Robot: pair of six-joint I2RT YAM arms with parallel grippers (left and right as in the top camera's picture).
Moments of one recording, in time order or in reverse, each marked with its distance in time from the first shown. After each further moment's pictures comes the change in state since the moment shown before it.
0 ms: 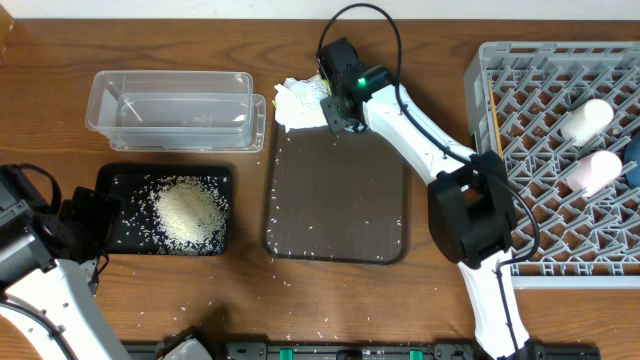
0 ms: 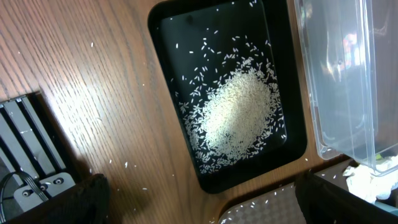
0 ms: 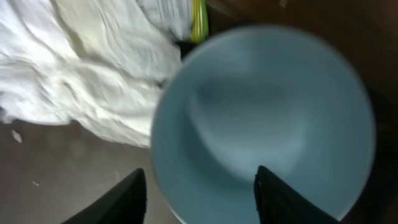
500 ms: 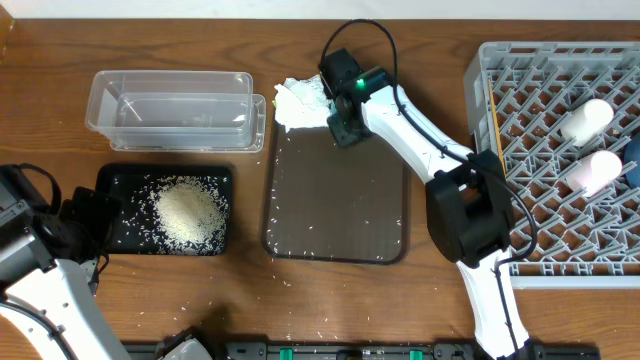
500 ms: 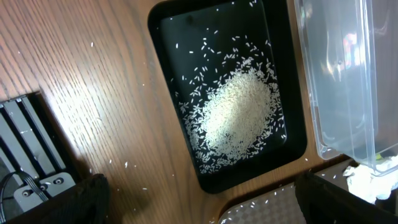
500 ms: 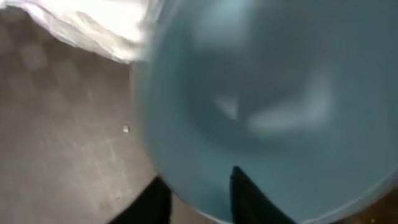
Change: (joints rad) left arm 0.000 0.000 0.000 0.000 0.000 0.000; right arm 0.002 0.008 0.000 -0.187 -0.004 -0.046
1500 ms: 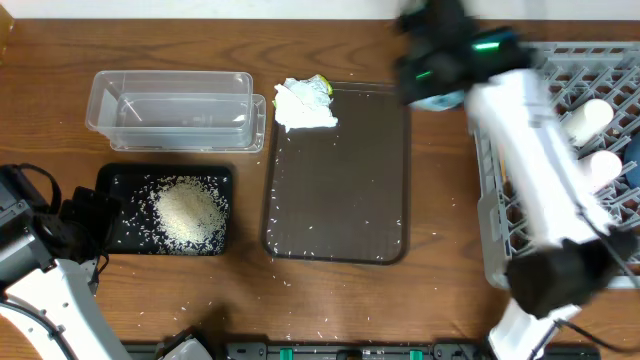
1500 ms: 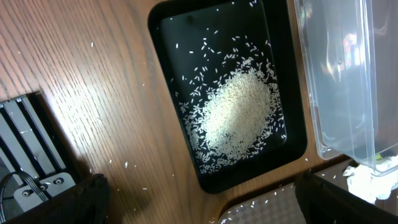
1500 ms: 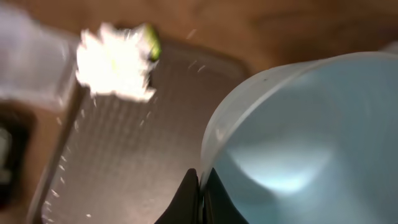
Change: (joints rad) left arm 0.000 0.000 0.000 0.000 0.000 0.000; right arm -0.319 -0.457 0.063 -0.148 -0.275 0.002
